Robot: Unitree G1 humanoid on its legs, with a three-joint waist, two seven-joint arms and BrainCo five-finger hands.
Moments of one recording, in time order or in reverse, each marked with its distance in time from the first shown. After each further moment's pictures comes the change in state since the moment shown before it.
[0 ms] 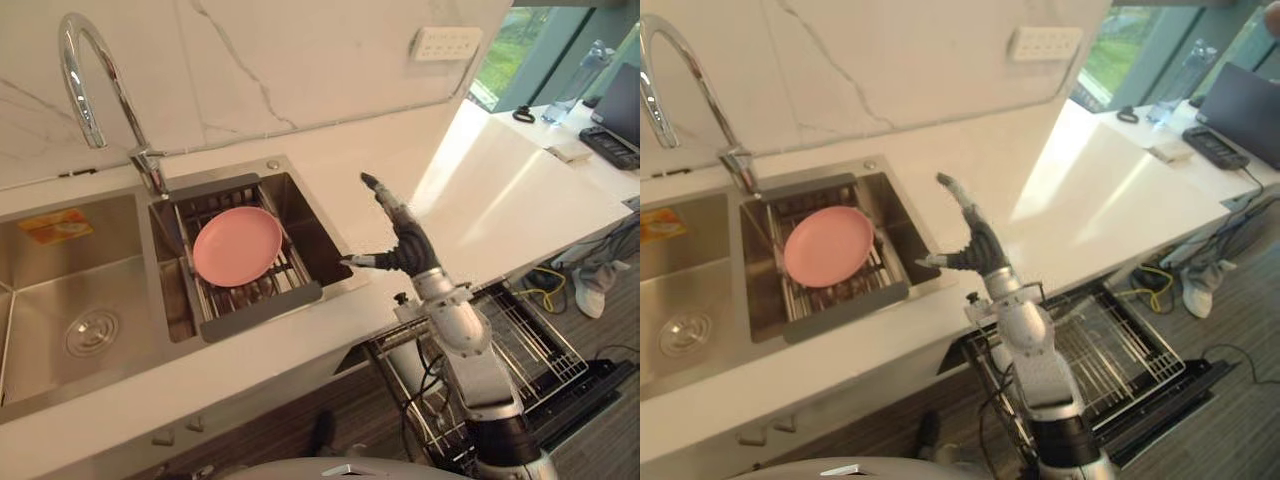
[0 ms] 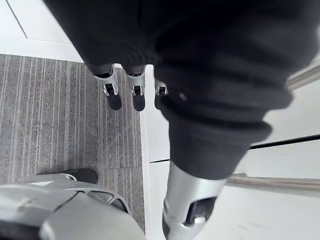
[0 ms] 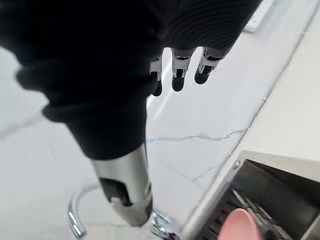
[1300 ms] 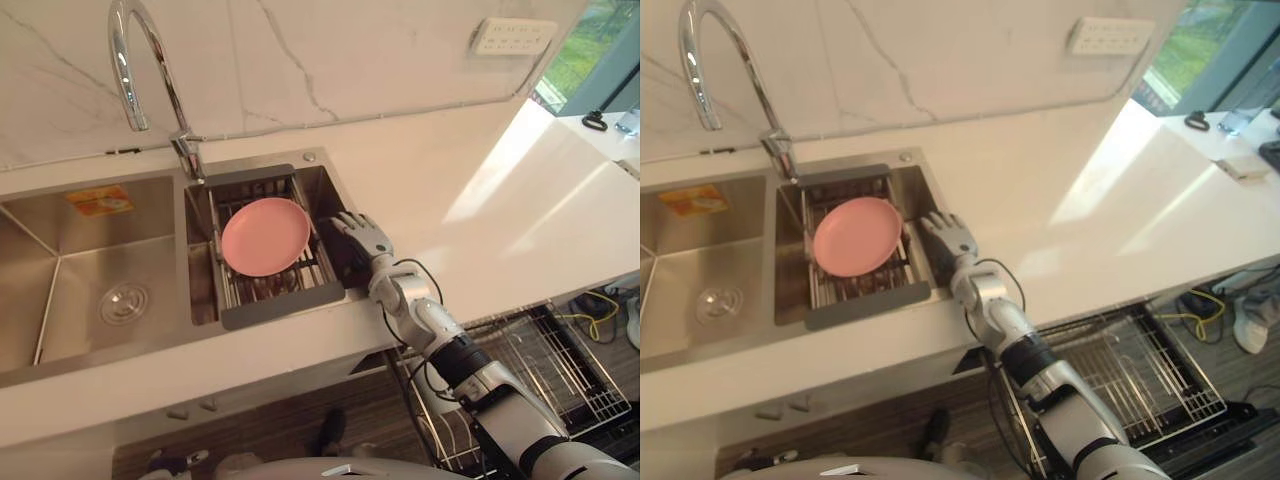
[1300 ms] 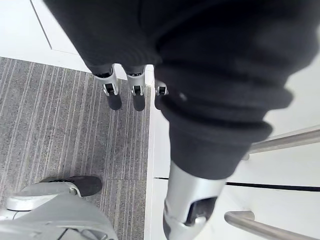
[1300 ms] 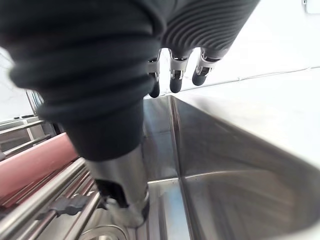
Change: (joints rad) left arm -0.067 0.028 0.057 -0.009 0.055 0.070 -0.039; right arm -0.344 -0.036 0.306 0.643 -0.546 0.198 -0.195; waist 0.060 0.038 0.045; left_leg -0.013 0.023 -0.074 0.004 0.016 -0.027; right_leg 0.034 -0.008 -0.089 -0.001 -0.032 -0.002
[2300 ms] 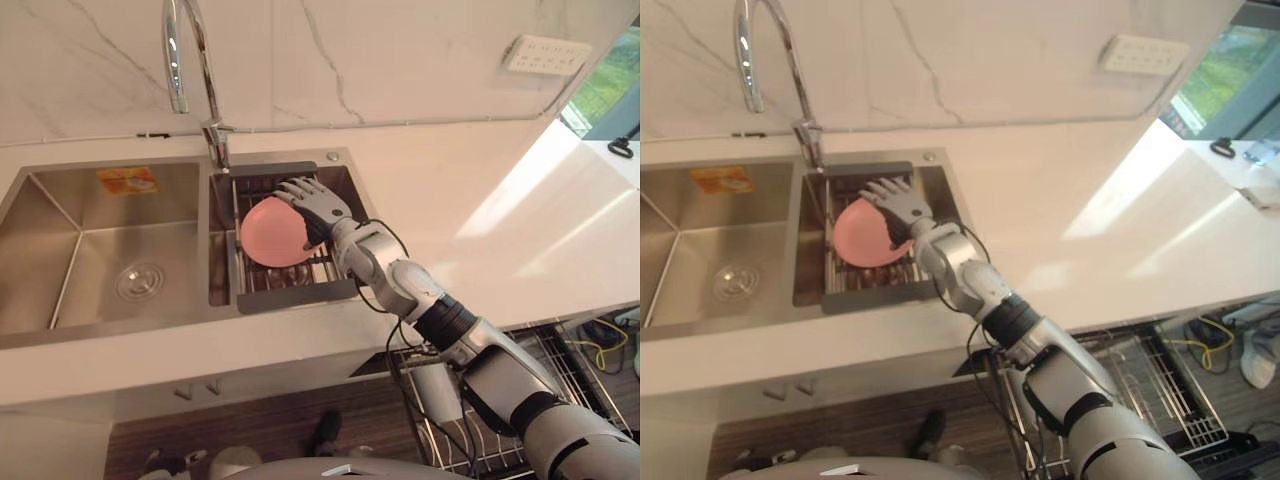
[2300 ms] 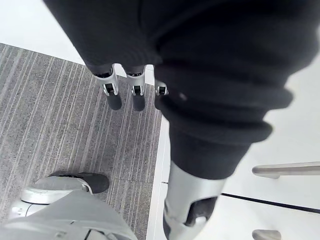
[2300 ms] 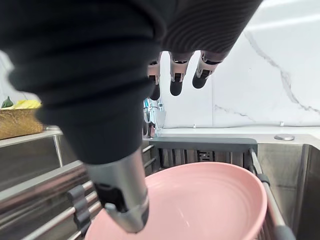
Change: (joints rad) left arm 0.002 0.000 0.000 0.002 0.000 -0.013 0.020; right arm -0.251 0.003 0.161 -0.074 0.058 -0.060 0.167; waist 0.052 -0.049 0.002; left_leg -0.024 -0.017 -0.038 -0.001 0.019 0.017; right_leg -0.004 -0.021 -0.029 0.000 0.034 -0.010
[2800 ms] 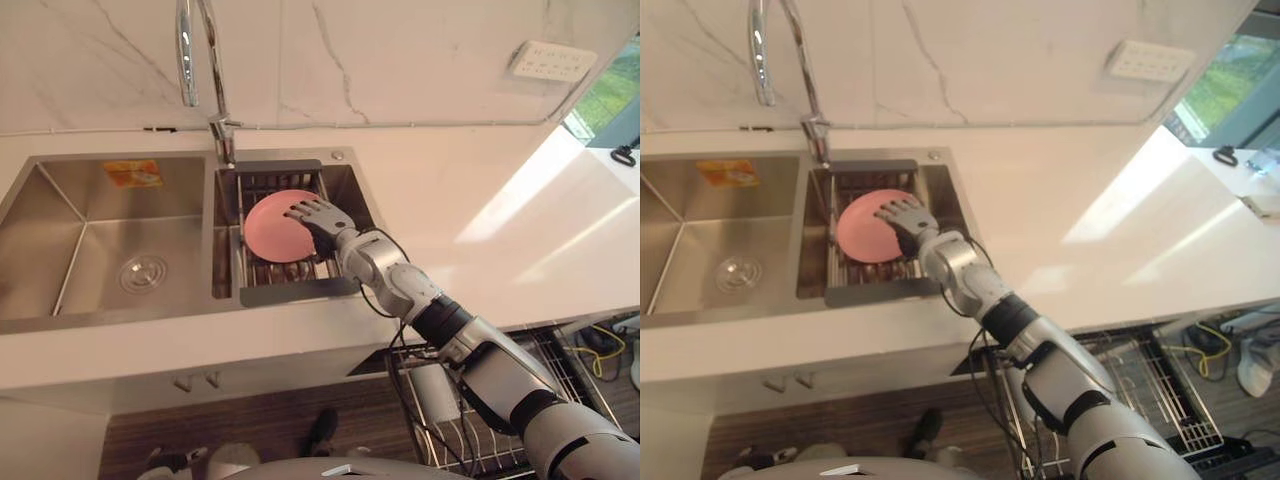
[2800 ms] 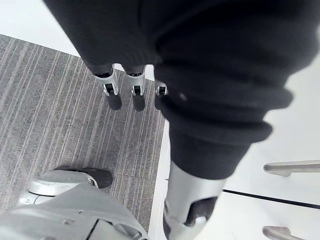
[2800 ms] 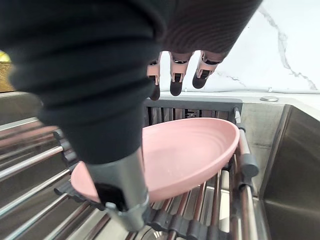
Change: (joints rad) left arm -0.011 -0.002 -0.017 -0.001 -0.024 0.020 0.007; right arm -0.007 0.011 0.040 0.122 -0.022 0.004 0.033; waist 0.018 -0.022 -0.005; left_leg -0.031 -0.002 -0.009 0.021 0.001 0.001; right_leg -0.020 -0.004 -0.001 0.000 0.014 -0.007
